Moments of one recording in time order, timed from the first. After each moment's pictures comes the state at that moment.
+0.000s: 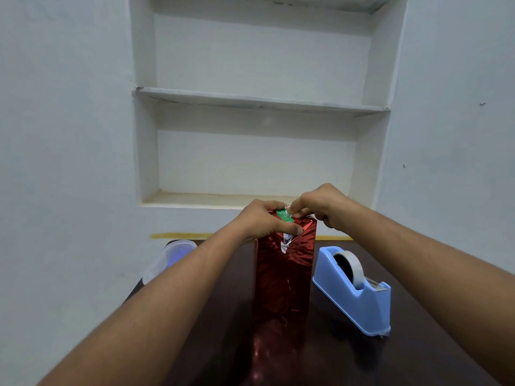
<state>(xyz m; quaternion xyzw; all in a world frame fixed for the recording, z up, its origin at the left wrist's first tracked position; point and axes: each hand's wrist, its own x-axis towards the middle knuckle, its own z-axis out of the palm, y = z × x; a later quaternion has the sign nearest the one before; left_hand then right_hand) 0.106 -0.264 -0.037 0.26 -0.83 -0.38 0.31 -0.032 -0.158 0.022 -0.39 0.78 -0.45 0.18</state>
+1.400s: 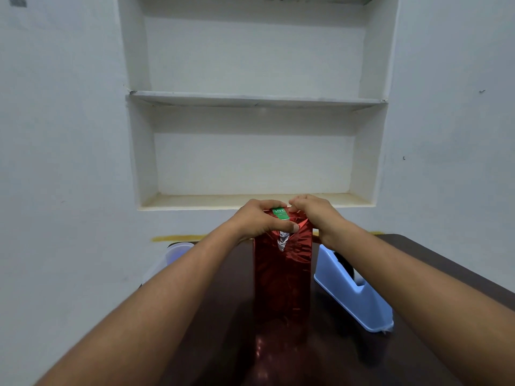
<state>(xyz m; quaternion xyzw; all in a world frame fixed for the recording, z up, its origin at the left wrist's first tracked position) 0.111 -0.254 -0.032 0.25 -0.83 -0.40 0.29 -0.022 -0.147 -0.014 -0.38 0.63 -0.60 0.31</state>
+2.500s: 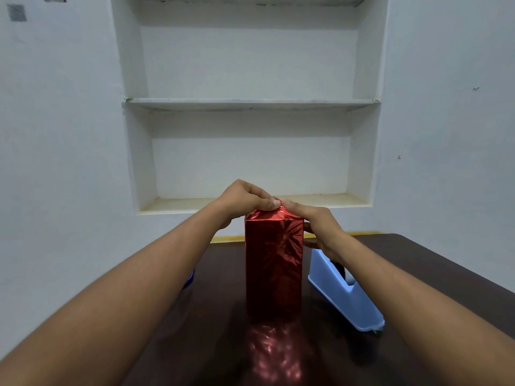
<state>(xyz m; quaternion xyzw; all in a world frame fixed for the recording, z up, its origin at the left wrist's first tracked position) 0.119 -0.237 0.014 0.29 -0.81 -0.39 0.32 -0.040 -0.124 -0.036 -0.45 0.60 -0.59 0.30</state>
